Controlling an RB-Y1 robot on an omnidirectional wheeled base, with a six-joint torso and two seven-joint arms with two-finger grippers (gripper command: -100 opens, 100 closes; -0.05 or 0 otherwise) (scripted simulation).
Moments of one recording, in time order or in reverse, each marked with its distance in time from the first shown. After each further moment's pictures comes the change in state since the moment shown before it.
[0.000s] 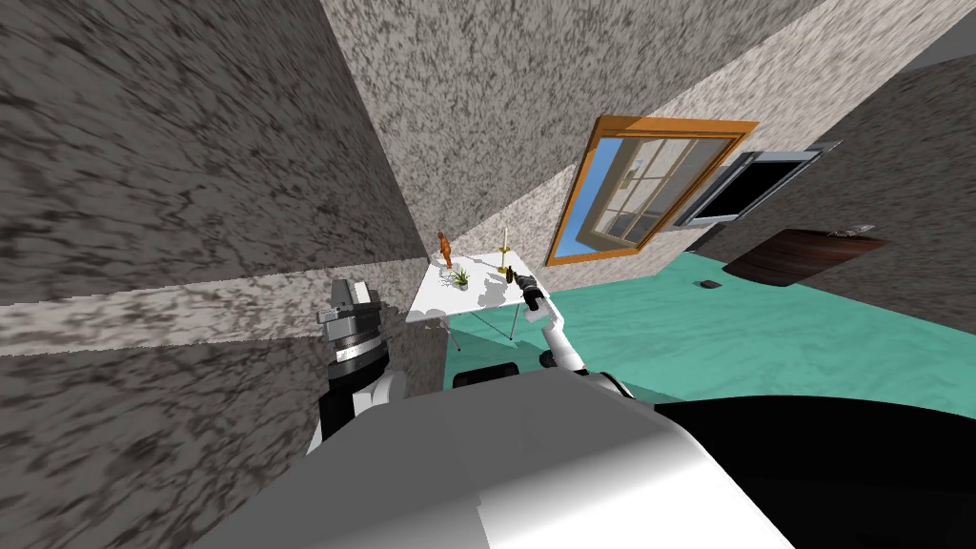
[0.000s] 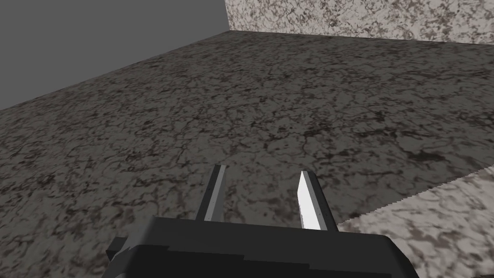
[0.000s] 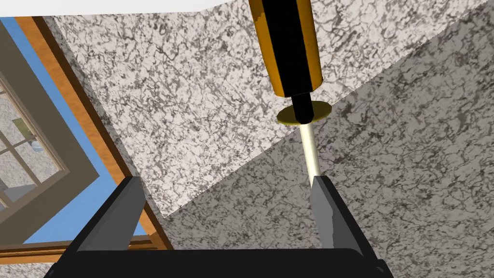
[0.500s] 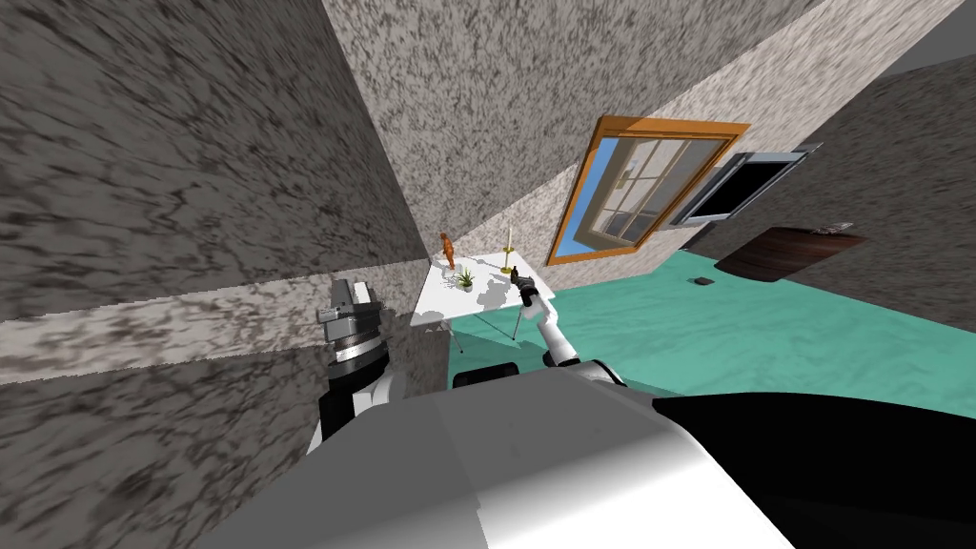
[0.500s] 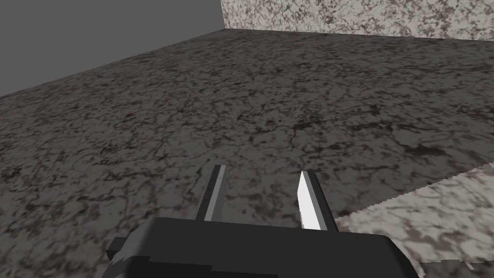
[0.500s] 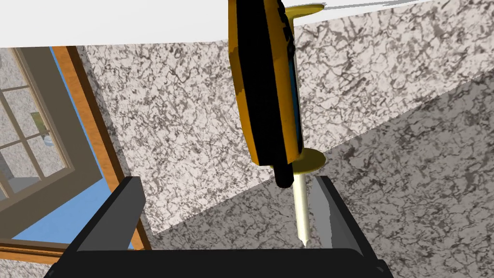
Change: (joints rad) left arm 0.000 0.000 0.000 0.000 0.000 0.000 0.000; right arm -0.092 -0.001 0.013 0.136 0.075 0.087 0.012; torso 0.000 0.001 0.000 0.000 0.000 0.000
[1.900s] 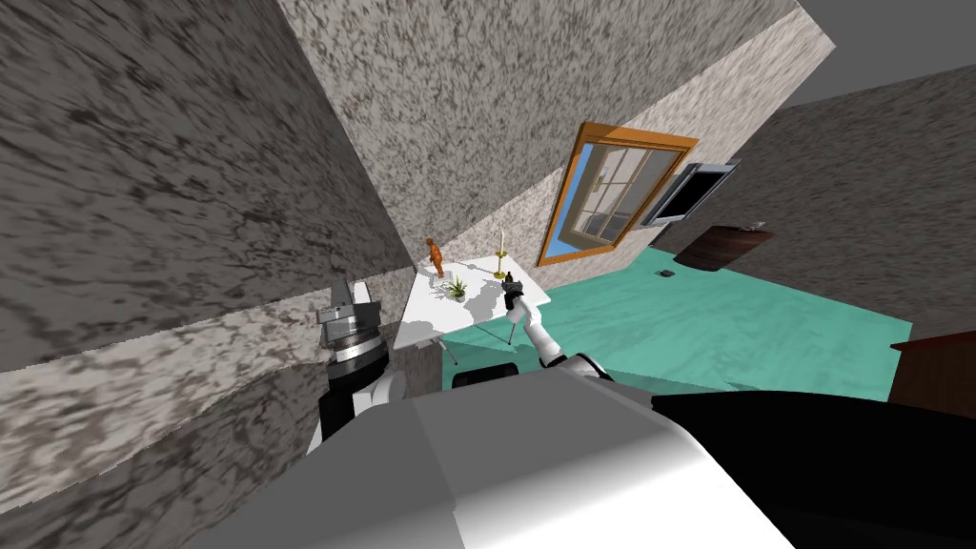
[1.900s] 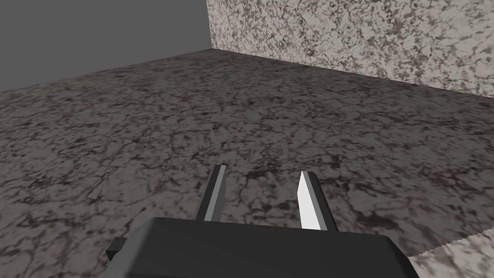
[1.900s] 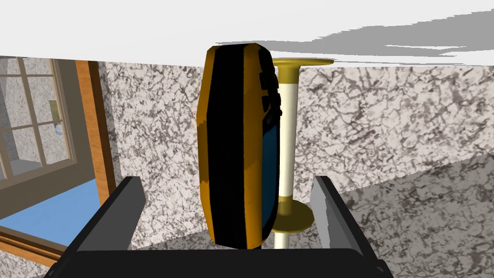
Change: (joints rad) left arm 0.000 0.000 0.000 0.000 0.000 0.000 0.000; right arm -0.050 0.065 0.162 0.070 0.160 0.178 -0.043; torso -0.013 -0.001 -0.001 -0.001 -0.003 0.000
